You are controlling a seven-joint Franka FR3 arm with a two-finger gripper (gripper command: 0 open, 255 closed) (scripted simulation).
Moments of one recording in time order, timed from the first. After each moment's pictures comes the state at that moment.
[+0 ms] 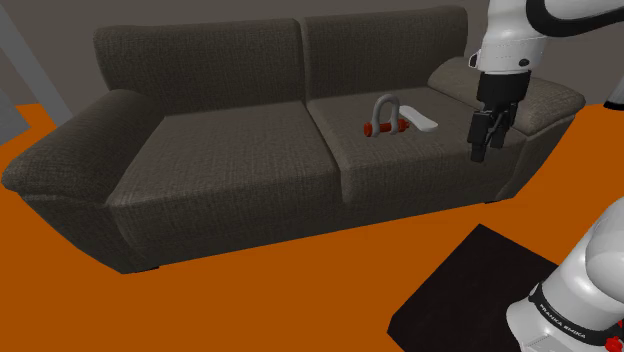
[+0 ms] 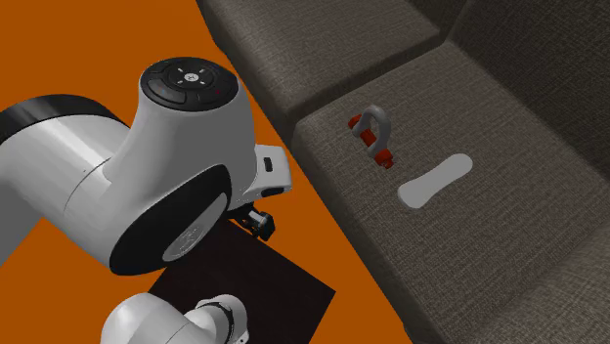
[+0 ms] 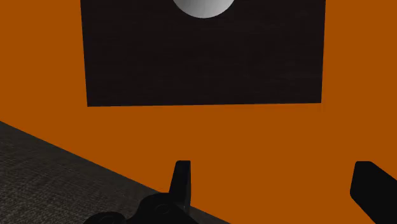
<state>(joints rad) -0.02 -0.82 0.03 -2.44 0.07 1.45 0.01</state>
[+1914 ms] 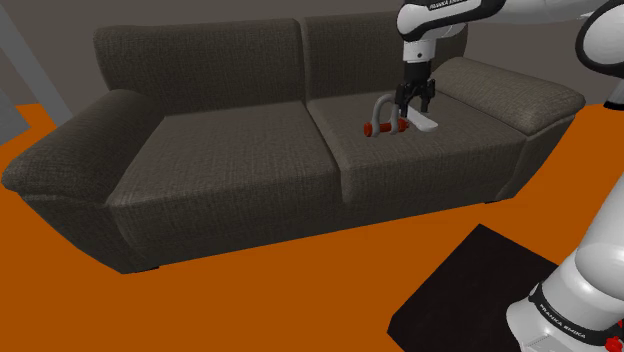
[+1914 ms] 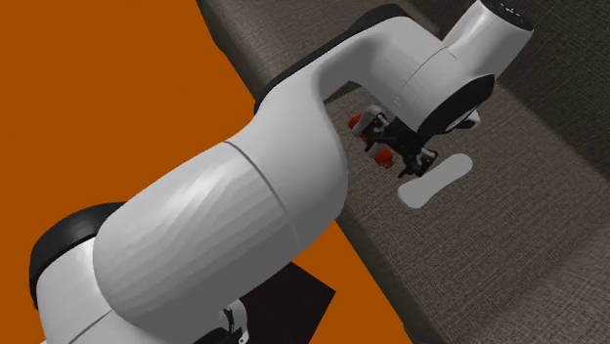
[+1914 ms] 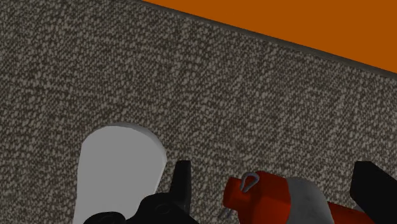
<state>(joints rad) -0.16 0.18 -0.16 -1.61 0.04 1.60 -0.15</state>
